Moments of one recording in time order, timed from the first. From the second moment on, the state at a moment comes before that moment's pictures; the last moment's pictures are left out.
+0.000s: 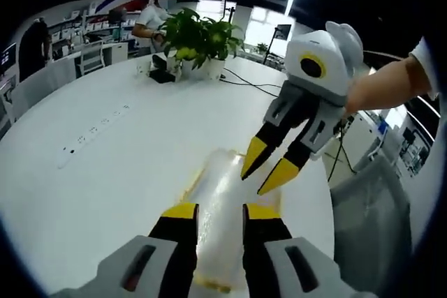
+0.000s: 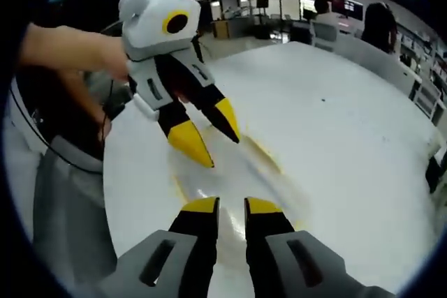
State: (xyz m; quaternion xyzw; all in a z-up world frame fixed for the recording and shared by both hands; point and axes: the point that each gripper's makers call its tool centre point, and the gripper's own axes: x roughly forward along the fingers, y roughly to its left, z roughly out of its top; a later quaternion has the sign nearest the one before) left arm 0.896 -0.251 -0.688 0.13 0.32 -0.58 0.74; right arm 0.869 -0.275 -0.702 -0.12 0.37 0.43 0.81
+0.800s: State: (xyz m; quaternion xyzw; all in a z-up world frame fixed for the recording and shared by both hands) left arm 0.909 -0.259 -0.688 0.18 0.32 -0.59 0.72; right arm 0.833 -0.254 -0.707 -0.20 0.35 0.51 0.76
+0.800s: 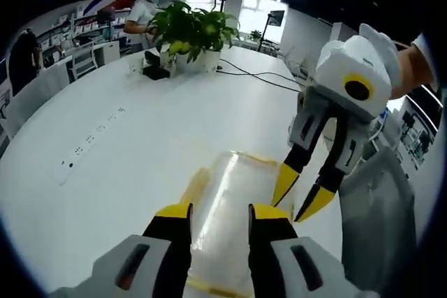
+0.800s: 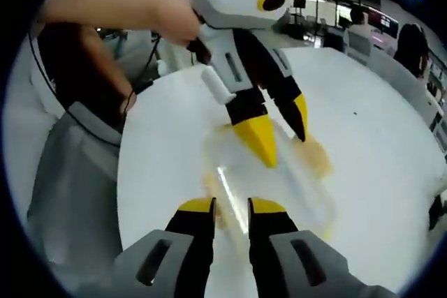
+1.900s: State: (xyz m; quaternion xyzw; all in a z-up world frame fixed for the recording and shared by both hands) left arm 0.916 -0.266 -0.719 0.27 0.42 -0.66 0.57; right arm 0.834 -0.239 -0.721 -0.45 0.23 0.49 0.71
